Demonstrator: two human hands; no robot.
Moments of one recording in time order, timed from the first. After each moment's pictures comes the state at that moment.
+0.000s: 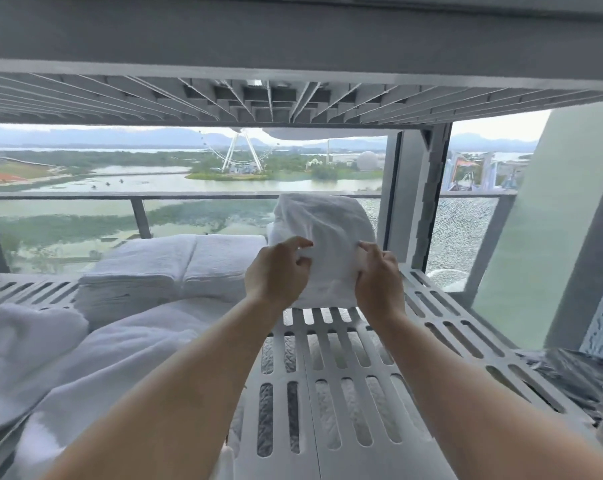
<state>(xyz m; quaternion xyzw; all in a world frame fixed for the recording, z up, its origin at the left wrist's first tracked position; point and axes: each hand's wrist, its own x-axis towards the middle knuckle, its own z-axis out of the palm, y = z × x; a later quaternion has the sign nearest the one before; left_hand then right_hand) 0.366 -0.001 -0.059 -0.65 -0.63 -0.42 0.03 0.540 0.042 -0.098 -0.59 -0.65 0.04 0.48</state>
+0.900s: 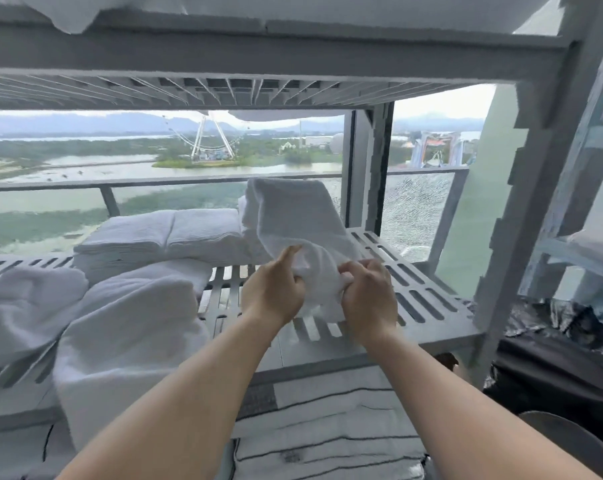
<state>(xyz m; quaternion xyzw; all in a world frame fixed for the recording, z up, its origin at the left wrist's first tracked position) 0.426 -0.131 -0.107 -0.70 -0.63 -0.34 0.02 0.590 -0.123 -0.134 -0.63 -0.65 -0.01 0.43</state>
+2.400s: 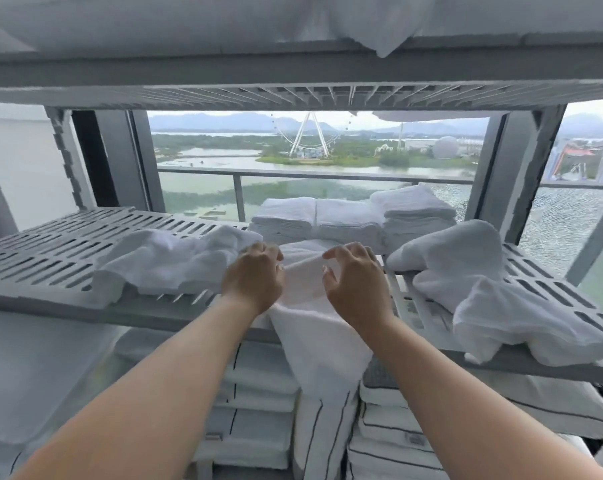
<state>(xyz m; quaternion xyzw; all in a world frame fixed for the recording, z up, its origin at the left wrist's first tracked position) 0.169 -0.255 -0.102 -0.60 -0.74 -0.27 0.11 0.354 -0.209 -0.109 -0.43 -0.80 0.00 0.42</state>
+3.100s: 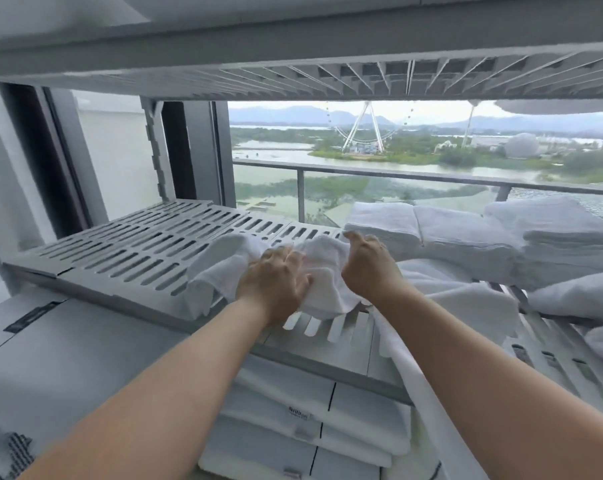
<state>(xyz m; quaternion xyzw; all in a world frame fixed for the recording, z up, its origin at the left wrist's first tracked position) -0.007 -0.251 -0.118 -0.59 -0.78 -0.17 0.12 0.150 -0.149 -0.085 -0.44 -0.86 0.12 0.25</state>
